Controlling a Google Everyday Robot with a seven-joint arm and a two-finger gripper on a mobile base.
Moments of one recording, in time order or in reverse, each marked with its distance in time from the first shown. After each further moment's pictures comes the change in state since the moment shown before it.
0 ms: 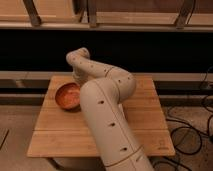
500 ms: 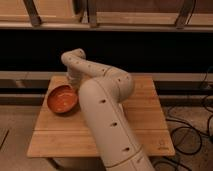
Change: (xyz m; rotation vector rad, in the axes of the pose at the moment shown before) arm 0.014 0.047 -0.007 -0.097 0.014 -0.049
